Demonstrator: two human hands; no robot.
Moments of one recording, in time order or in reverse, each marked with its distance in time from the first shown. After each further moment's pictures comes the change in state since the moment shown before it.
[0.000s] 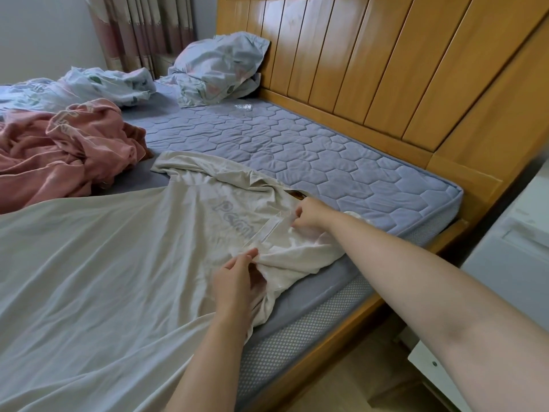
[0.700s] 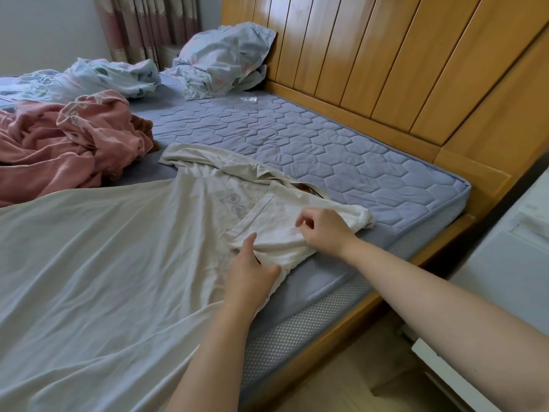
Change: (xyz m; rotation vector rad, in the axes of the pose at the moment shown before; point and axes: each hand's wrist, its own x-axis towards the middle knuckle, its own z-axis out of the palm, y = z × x) left_hand -0.010 0.011 -0.005 0.940 -0.096 0.321; right_hand -0.064 -0.001 0.028 0.140 0.305 -0.271
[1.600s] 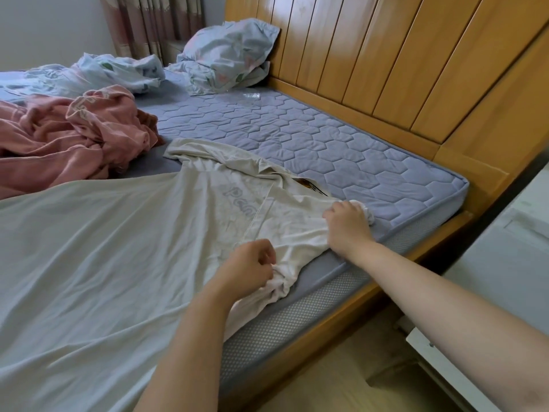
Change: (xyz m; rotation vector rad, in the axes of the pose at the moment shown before) left_hand -0.007 0.002 -0.028 0.204 -0.295 0.193; right_hand -0.015 0.033 -0.004 -0.631 0.034 0.031
